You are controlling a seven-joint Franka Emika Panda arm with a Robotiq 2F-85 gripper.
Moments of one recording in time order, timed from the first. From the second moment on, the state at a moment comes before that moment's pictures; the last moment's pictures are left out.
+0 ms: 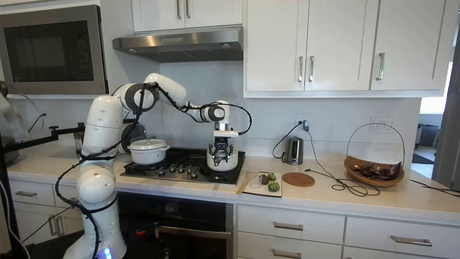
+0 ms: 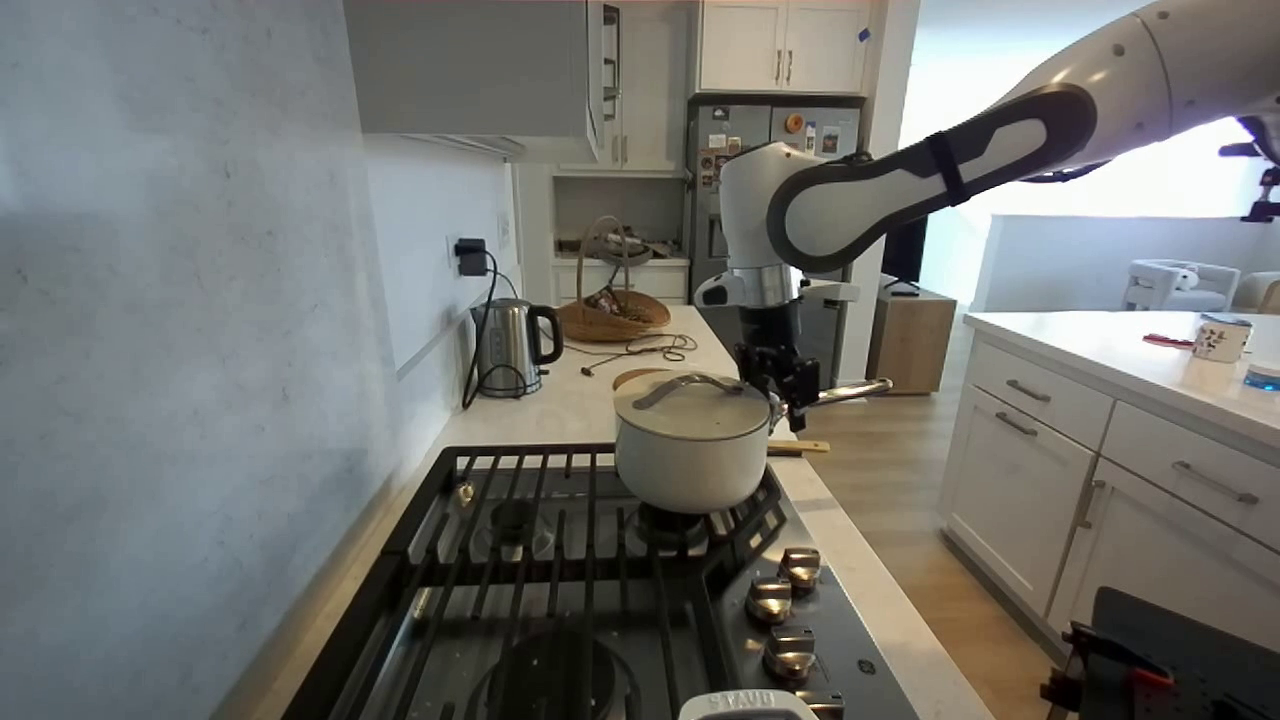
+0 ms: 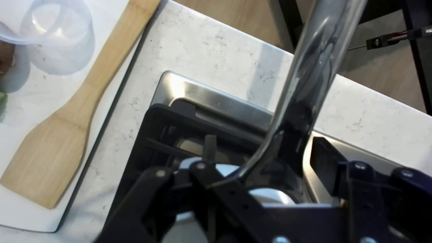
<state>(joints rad) 0.07 0.24 0.12 -1.78 -0.15 1.86 -0.96</state>
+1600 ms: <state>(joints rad) 0.07 0.24 0.11 -1.74 -0.15 1.83 -0.96</state>
